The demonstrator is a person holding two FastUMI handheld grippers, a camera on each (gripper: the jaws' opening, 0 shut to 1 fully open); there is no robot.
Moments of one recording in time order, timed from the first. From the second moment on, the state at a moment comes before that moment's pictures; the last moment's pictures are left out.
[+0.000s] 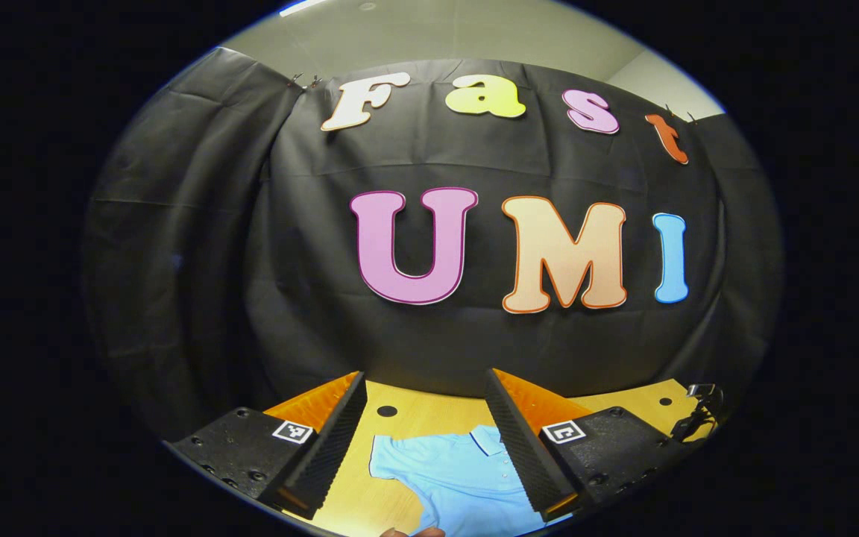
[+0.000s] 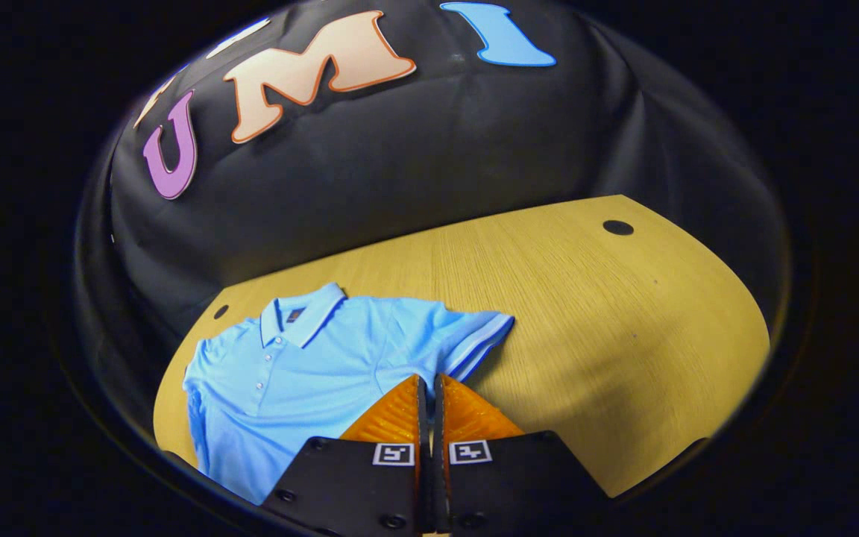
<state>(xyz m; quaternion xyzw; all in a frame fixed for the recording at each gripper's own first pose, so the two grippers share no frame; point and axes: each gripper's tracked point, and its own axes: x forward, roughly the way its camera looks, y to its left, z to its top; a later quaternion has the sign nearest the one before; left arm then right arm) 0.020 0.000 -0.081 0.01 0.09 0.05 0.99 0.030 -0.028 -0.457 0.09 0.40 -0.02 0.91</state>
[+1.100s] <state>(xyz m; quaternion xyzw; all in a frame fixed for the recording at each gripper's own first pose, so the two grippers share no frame) 0.027 0.100 -0.230 -0.03 0.23 0.03 0.97 0.019 0.193 -0.481 -0.01 0.42 0.15 0.89</state>
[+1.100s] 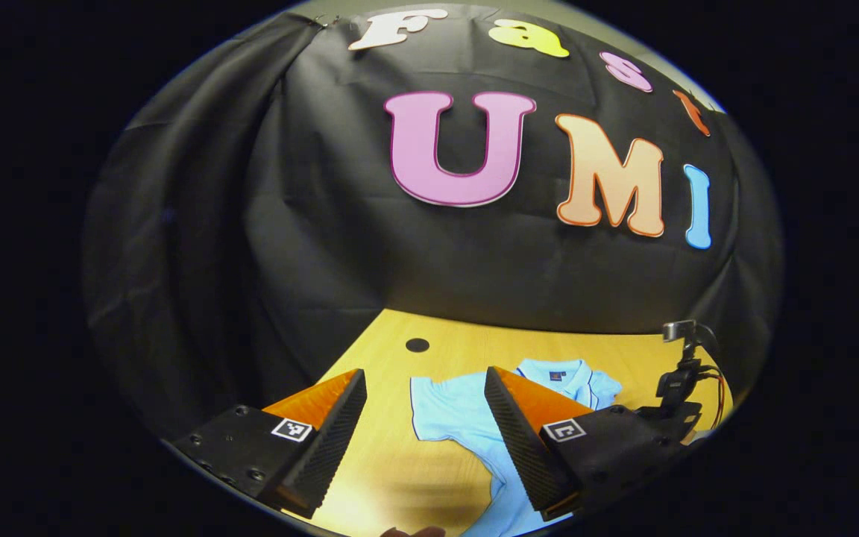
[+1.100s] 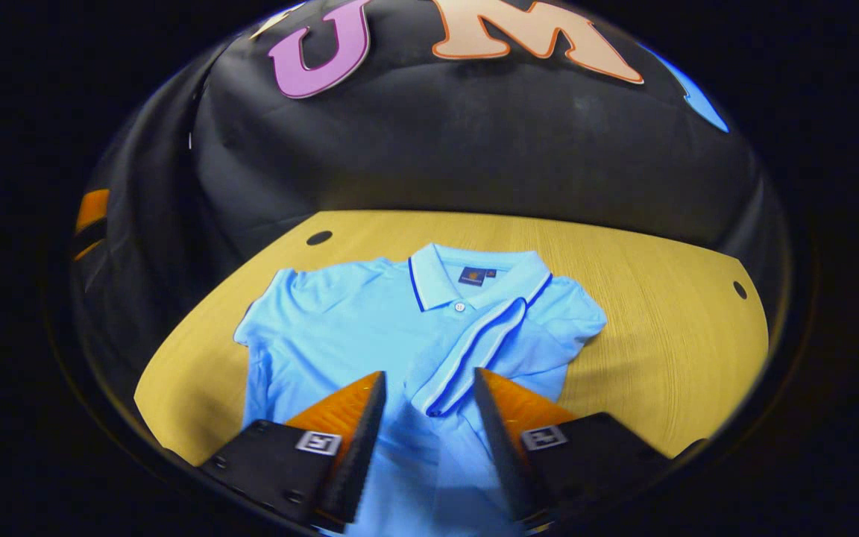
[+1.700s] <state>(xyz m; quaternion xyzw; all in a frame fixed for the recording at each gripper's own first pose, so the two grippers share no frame) 0.070 0.101 -0.381 -0.04 0.36 0.02 0.93 0.015 0.088 -0.373 0.00 0.36 0.05 0.93</state>
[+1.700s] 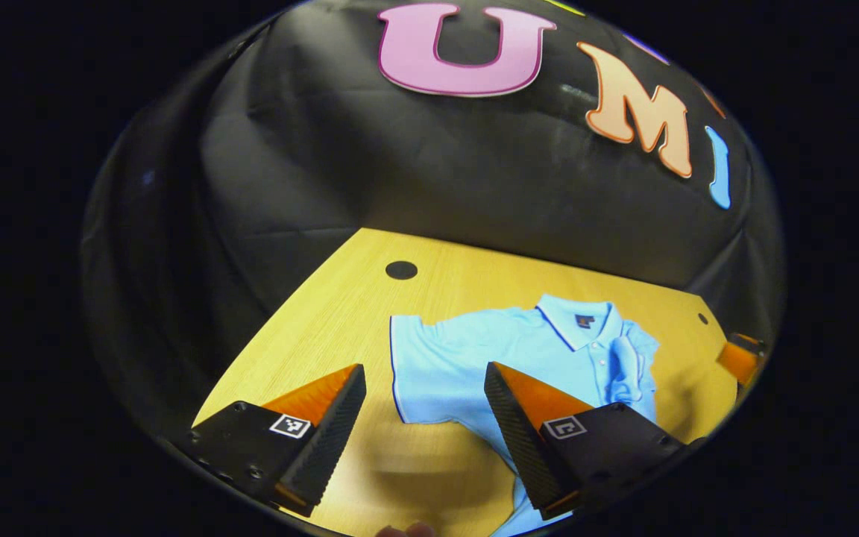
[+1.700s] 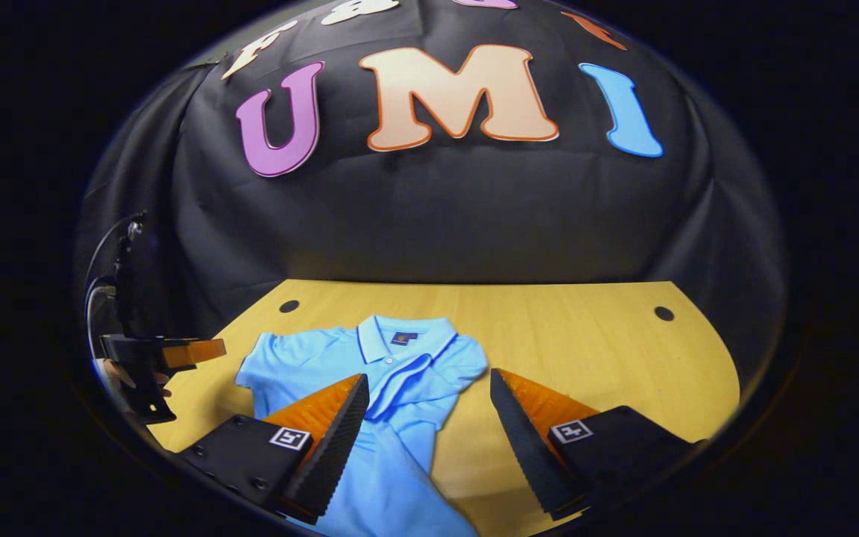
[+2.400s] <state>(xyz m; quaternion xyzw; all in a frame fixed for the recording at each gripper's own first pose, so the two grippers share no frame) 0.081 0.095 -0.453 -0.02 0.41 0.07 0.91 -0.008 0.050 -0.371 -0.01 0.38 0.00 0.92</state>
